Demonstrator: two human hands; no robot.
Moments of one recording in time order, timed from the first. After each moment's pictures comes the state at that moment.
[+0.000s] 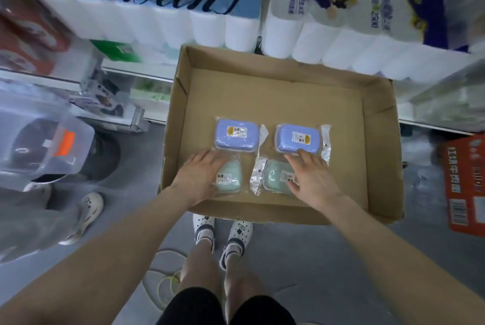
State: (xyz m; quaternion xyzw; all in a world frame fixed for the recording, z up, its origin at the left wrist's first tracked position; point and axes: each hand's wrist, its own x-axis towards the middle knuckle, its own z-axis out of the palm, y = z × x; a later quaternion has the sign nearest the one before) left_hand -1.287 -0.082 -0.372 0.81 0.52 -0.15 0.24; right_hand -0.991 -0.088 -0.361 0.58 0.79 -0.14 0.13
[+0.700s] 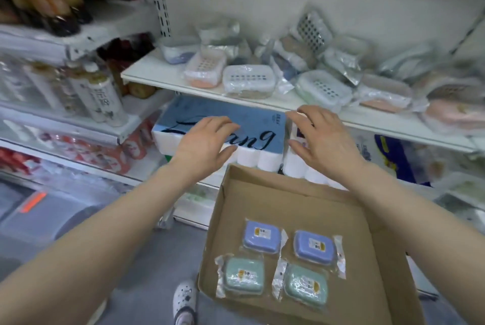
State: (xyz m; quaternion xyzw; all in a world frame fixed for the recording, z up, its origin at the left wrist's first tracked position) left_hand -1.369 0.029 -0.099 0.81 0.55 0.21 -0.07; right_hand -1.086 0.064 -0.069 0.43 0.87 0.16 -0.18
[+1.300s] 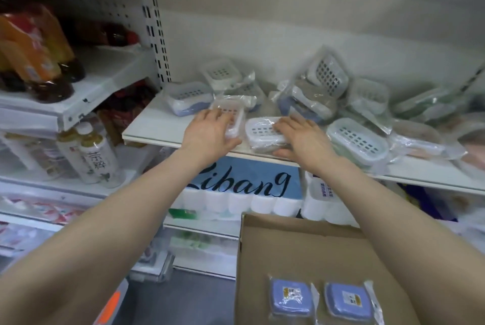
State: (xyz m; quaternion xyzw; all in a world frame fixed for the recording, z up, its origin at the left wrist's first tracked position) left_hand -1.454 0.209 -0.047 0.78 0.61 0.13 -0.06; right_hand -1.207 0.204 -0.036 0.53 0.84 0.07 -0.06
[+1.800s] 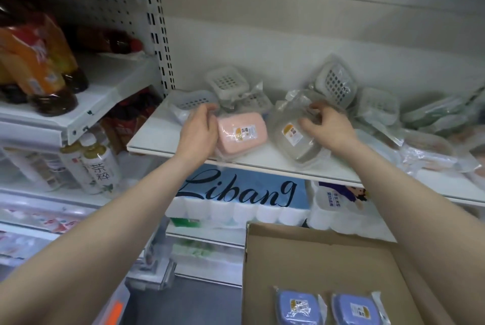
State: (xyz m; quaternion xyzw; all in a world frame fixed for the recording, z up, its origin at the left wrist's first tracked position) left_hand -1.482 0.222 -0.033 0.64 0.62 0.41 0.18; right_hand -1.203 0.237 0.006 0.68 0.67 -0.14 -0.25
